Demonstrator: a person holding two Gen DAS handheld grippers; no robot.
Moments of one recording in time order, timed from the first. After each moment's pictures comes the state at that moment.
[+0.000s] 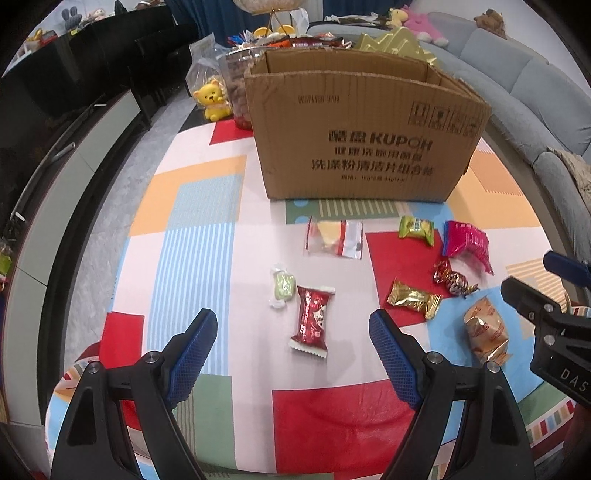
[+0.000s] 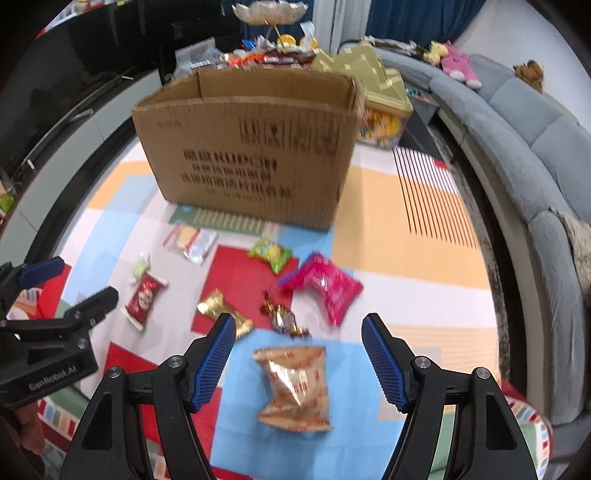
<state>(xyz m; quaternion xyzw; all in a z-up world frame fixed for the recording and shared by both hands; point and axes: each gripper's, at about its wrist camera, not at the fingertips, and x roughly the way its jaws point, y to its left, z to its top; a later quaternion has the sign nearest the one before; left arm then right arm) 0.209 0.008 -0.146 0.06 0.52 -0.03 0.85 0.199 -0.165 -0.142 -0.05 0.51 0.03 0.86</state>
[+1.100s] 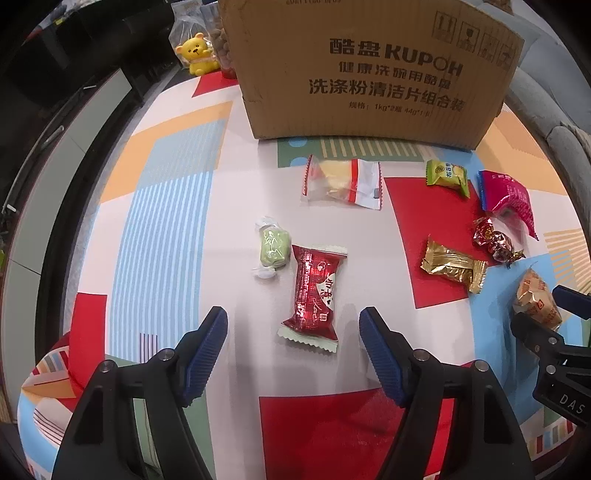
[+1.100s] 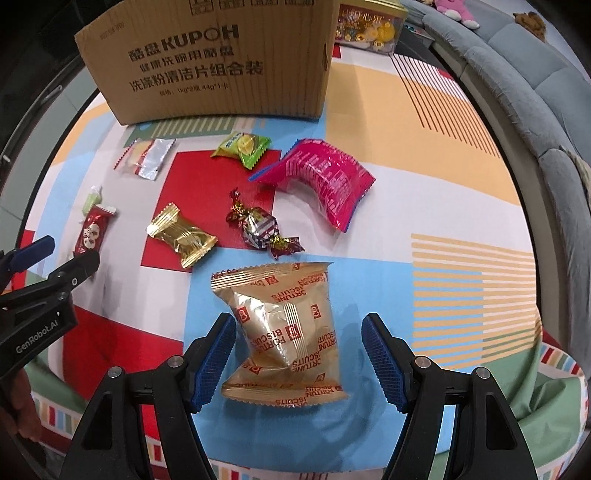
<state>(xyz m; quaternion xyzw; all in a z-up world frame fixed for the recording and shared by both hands) 0.225 0.004 -0.211 0.07 0.56 -0.02 0.82 0.195 -0.176 -0.217 -0.01 0.60 0.01 0.80</state>
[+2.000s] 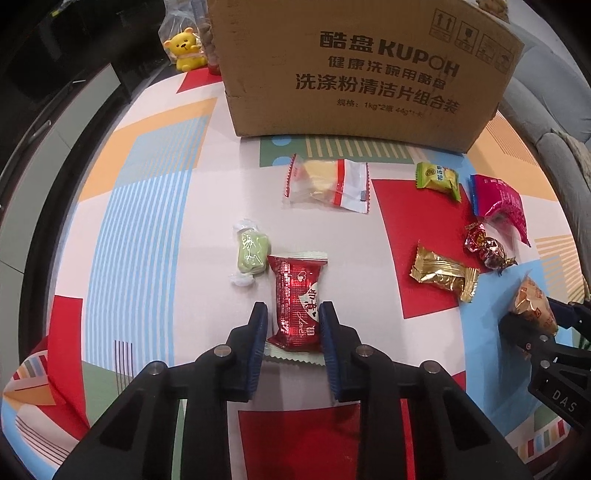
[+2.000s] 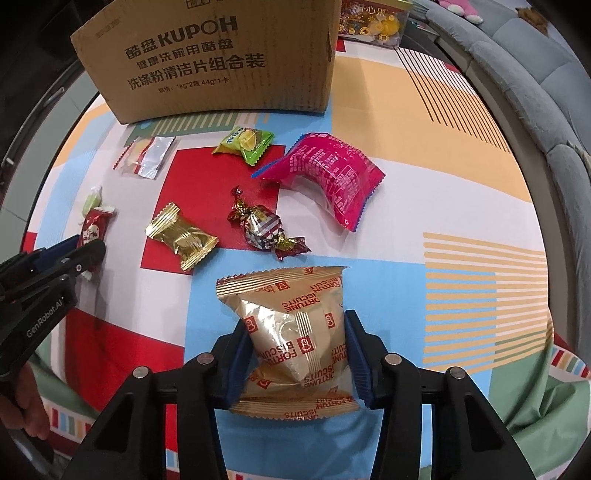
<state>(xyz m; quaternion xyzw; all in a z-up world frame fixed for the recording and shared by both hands) 0.232 0.004 -0.221 0.05 0.56 -0.05 0.82 0.199 -0.174 -0.220 -0.01 0.60 0.02 0.80</state>
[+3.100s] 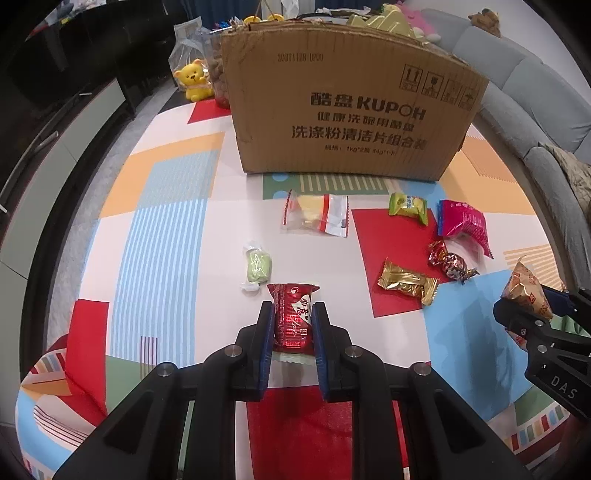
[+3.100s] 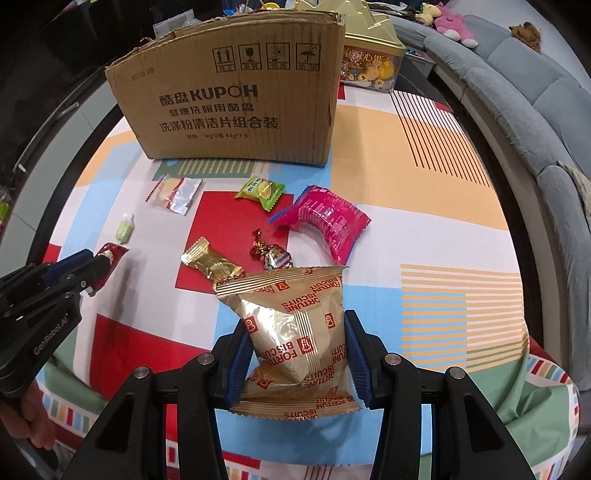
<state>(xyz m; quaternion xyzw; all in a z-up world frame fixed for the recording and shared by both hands) 0.209 0.002 -0.174 0.04 0.53 -0.05 0.85 0.188 -0.176 -0.176 -0.01 0.55 0.03 0.83</state>
